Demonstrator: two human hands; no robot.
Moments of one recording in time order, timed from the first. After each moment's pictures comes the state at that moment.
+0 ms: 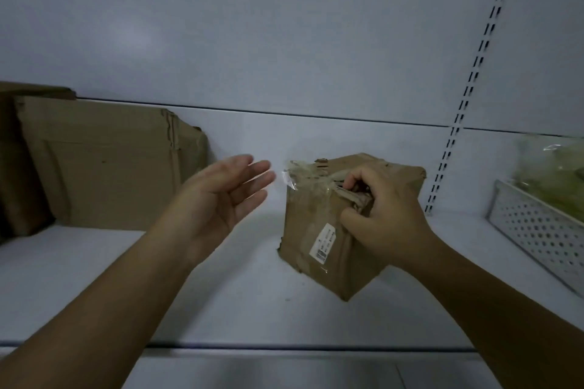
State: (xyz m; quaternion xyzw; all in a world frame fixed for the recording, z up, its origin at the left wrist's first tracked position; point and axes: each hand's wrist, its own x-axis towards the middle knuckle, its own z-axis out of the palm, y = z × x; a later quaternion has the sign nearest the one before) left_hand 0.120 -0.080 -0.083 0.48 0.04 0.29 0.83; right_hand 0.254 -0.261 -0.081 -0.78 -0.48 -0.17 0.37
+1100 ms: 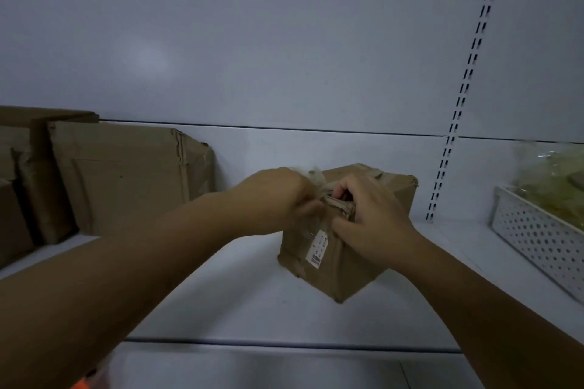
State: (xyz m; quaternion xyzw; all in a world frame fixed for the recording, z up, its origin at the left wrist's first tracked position) left_hand 0.156 -0.113 -0.042 0.98 -0.03 0.18 0.00; right_hand 0.263 -0.262 -0.080 -0.78 -0.52 -0.18 0.31
